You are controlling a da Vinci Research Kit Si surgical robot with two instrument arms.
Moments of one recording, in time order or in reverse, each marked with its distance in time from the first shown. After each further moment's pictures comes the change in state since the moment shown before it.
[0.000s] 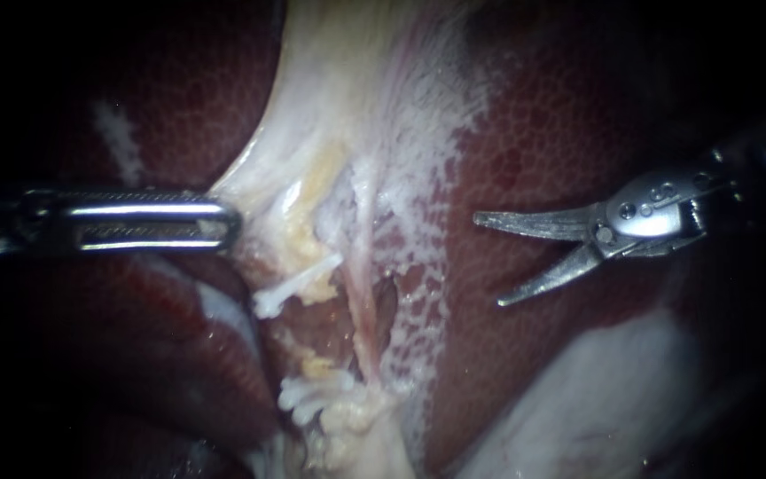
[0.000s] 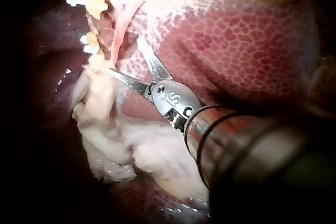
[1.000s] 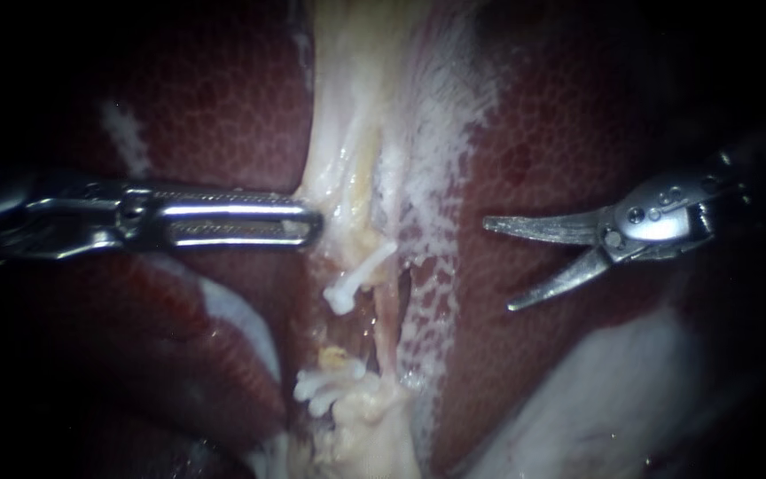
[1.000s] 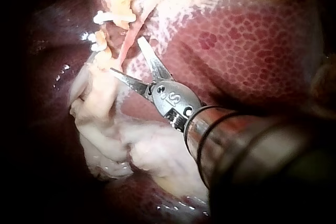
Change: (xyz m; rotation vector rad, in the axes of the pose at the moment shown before) right arm -0.001 0.000 -0.001 -0.004 0.002 -0.007; left arm 0.004 0.004 0.007 -0.016 0.015 0.020
